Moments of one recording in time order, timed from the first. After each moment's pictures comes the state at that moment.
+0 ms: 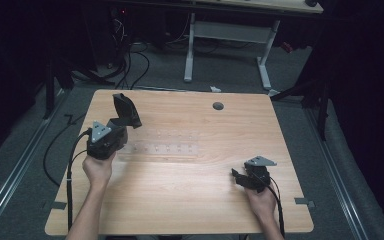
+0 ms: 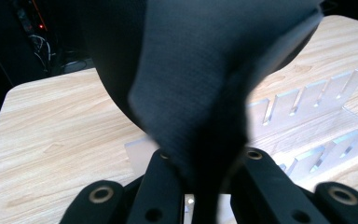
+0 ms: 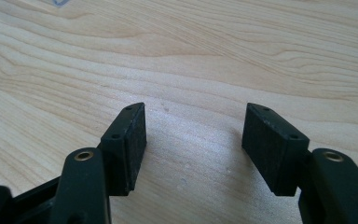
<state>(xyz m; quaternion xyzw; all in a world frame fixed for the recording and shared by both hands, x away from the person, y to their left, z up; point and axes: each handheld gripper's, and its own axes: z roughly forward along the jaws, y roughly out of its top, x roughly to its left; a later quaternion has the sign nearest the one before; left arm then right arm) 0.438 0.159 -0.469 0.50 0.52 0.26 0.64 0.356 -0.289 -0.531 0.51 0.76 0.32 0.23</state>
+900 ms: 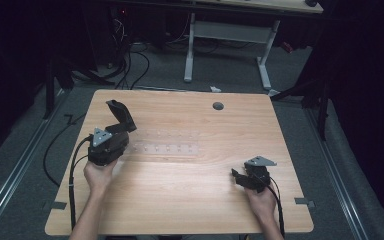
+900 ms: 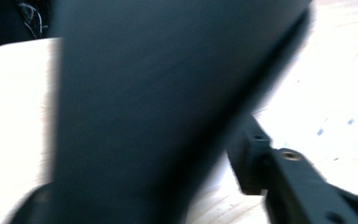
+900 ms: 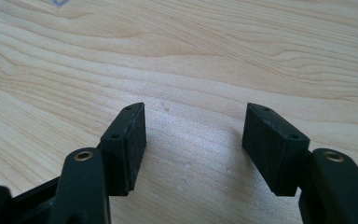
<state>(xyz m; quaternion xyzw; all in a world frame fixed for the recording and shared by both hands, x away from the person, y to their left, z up) 0.432 0.163 -0.485 0.50 0.56 0.23 0.62 0.355 -0.289 -0.531 0.51 0.76 0.32 0.23</state>
